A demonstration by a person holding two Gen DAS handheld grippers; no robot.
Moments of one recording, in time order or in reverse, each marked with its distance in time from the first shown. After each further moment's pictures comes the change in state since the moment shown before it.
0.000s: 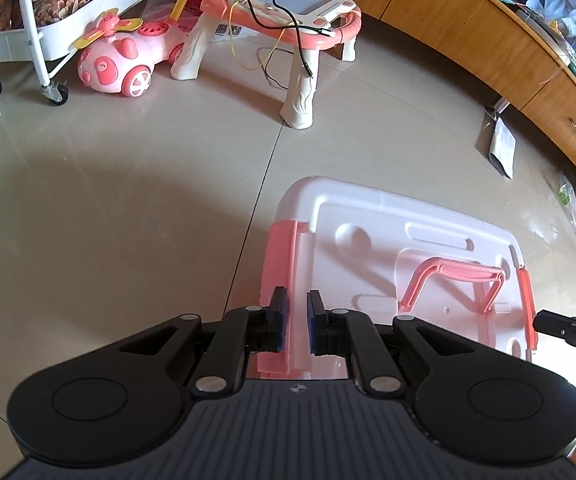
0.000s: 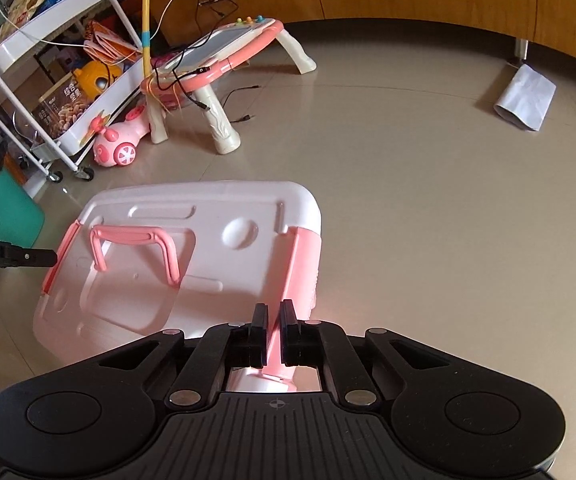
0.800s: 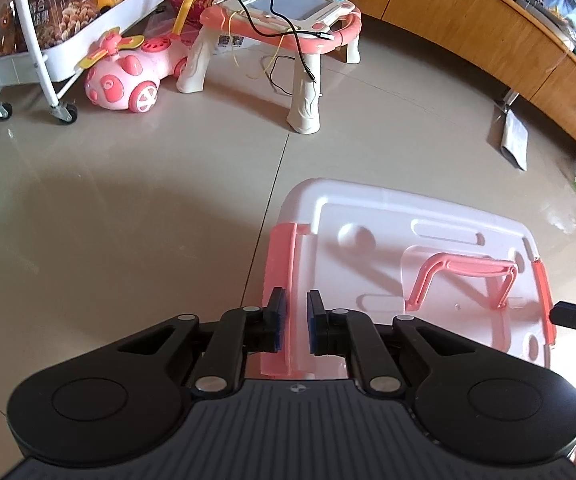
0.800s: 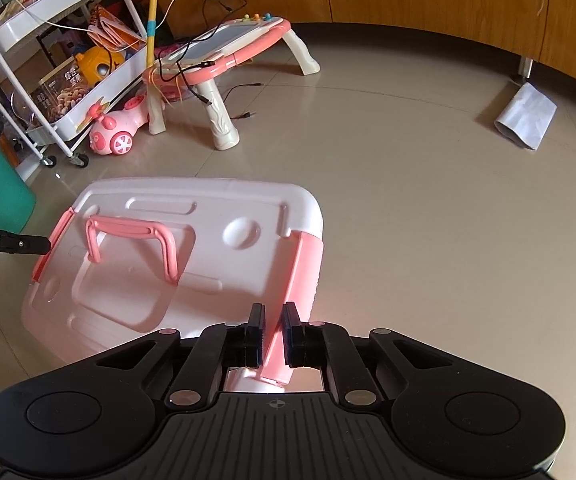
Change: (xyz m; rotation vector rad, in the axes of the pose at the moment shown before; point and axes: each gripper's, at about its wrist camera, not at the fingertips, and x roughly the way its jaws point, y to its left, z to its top) left arm 0.000 -0.015 -0.004 0.052 -0.023 0.079; right arm 0.002 0.014 0.001 -0.072 0.006 -0.052
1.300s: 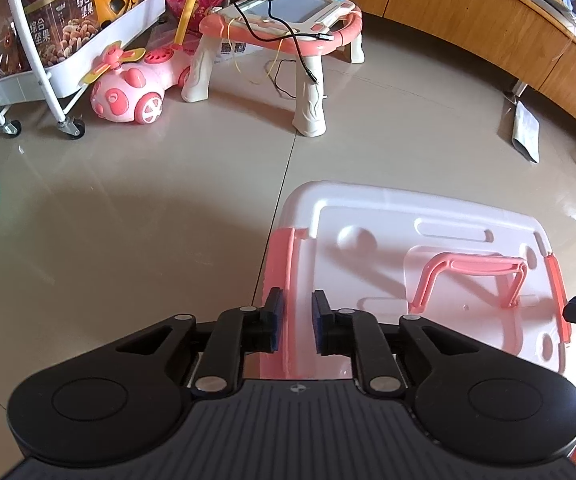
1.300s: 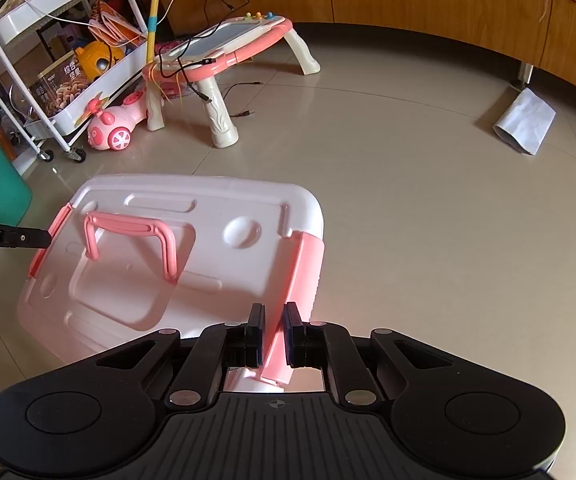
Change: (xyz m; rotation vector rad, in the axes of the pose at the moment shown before) left arm 0.003 -0.015 0.000 0.043 -0.012 0.064; right arm 0.001 0.003 0.002 -0.015 0.005 -0.013
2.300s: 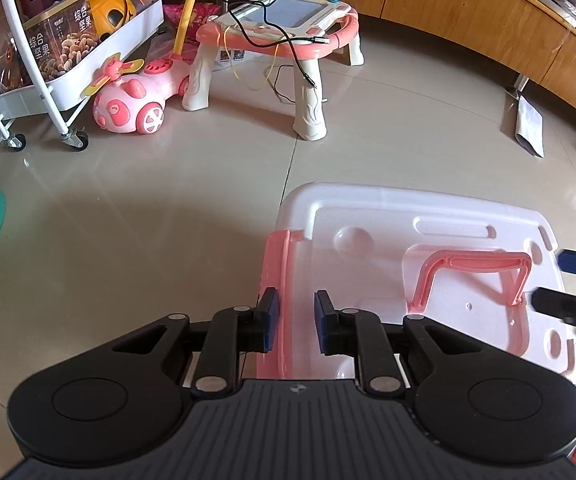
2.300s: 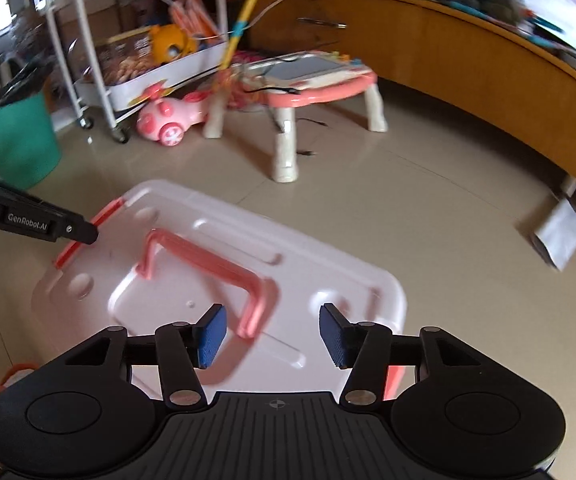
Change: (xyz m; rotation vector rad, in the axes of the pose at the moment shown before) left arm 0.000 -0.004 -0.002 0.028 -0.016 0.021; right arm 0.019 0.080 0.023 -0.304 -0.076 0.005
